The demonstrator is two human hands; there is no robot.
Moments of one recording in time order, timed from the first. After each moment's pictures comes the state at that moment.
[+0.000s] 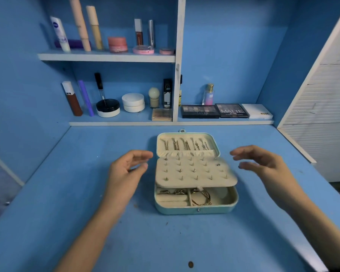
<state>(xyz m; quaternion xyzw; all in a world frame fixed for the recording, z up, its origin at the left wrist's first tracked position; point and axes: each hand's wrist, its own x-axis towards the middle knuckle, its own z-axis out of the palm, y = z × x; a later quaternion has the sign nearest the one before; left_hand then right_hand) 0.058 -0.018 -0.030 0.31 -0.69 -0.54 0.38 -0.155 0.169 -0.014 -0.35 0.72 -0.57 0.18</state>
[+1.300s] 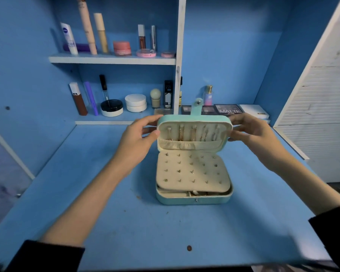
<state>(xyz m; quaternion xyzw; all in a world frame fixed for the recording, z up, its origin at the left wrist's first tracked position) 0.033 -0.035 0.017 0.23 -0.77 -0.50 0.34 -0.172 0.138 0.025 -0.43 0.70 -0.55 0.14</state>
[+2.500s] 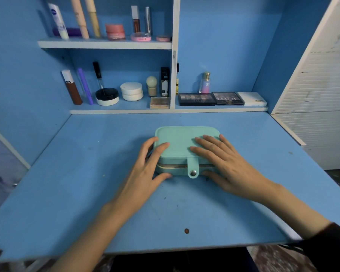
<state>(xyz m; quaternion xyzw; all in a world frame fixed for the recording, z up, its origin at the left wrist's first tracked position) 0.064 0.009 -0.062 0.17 -0.91 -0.24 0.29 -0.134 0.158 -0.050 -0.71 0.68 -0.16 -0.12</state>
